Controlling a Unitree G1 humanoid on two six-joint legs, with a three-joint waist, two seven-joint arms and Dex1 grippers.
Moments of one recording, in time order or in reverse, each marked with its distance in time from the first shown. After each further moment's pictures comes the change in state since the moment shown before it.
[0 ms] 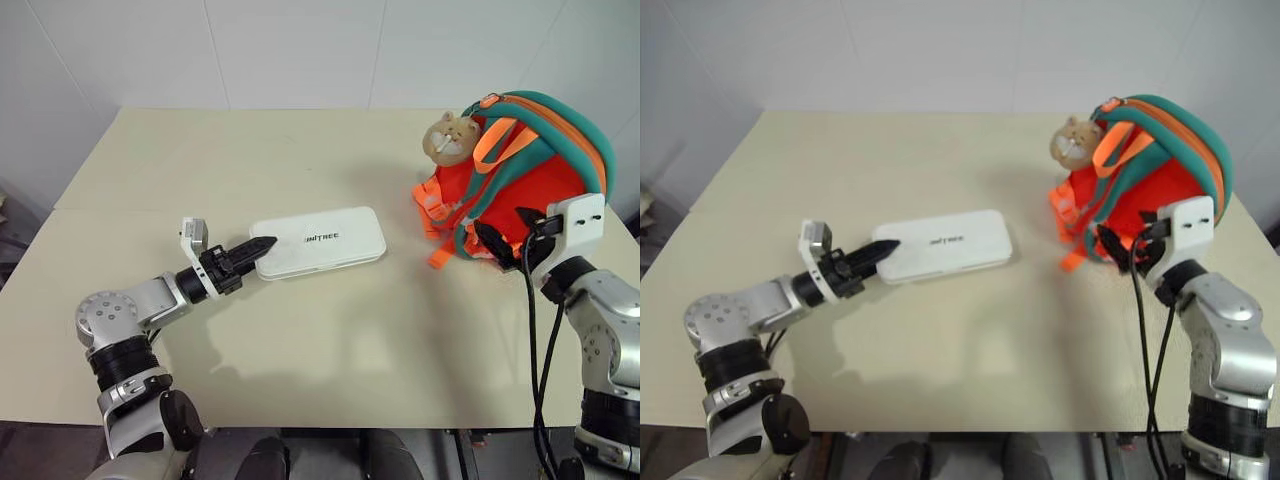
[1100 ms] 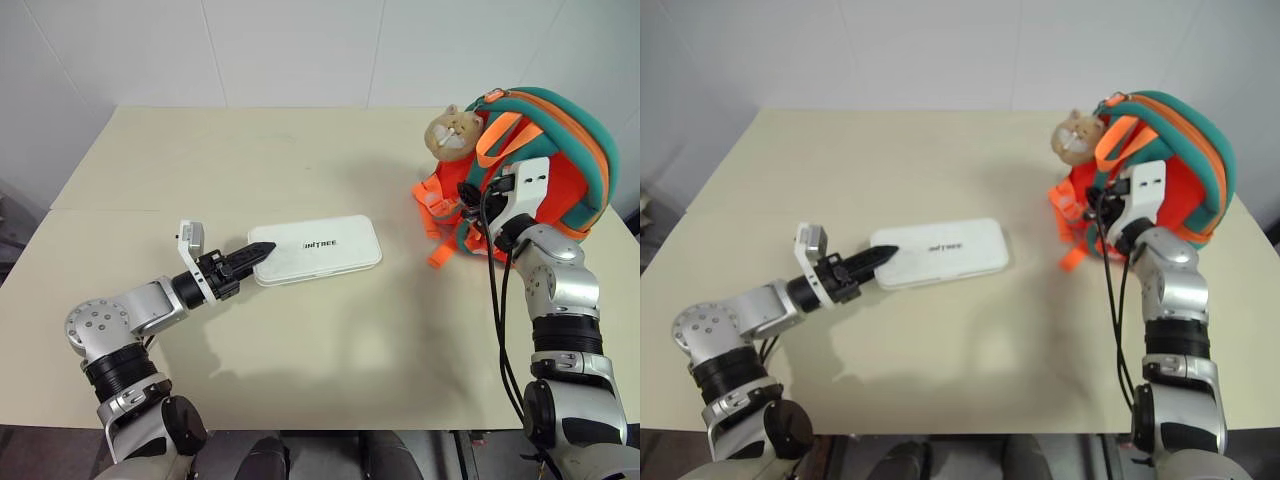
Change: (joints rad) left arm 0.028 -0.017 0.036 -0.101 -0.057 0.031 0.101; right arm -0.350 0.044 0.163 0.543 -0.041 -0.247 -0.038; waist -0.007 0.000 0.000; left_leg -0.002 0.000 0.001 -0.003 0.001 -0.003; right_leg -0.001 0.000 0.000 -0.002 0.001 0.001
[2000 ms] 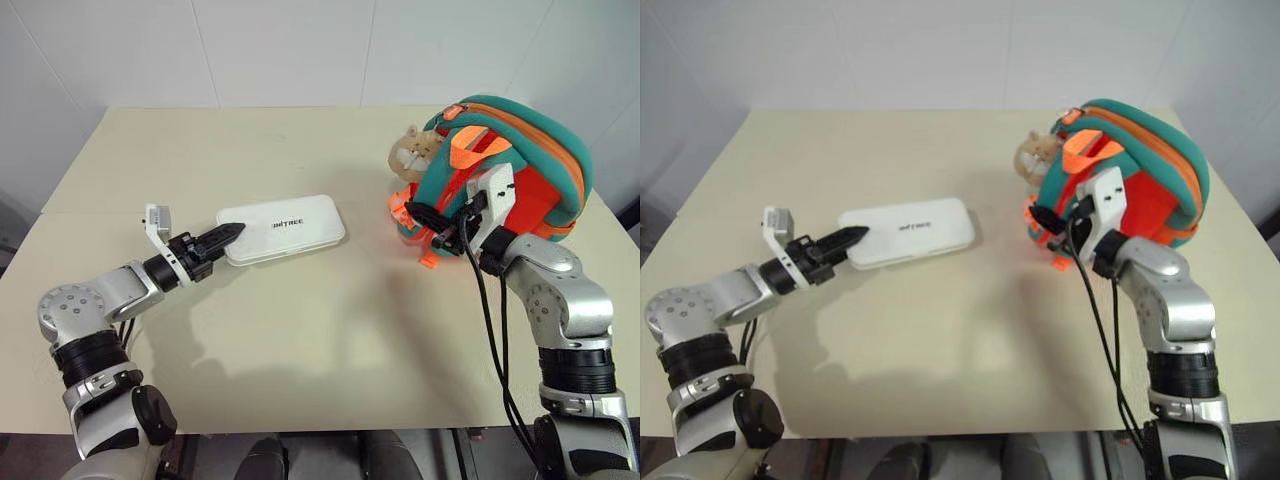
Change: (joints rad) left arm -0.042 0.176 -0.066 0.176 0.016 -0.171 -0.051; right arm 0.181 -0.035 0.107 -0.565 0.181 0.298 0.181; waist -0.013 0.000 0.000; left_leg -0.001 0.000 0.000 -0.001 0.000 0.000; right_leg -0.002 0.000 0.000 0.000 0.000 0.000
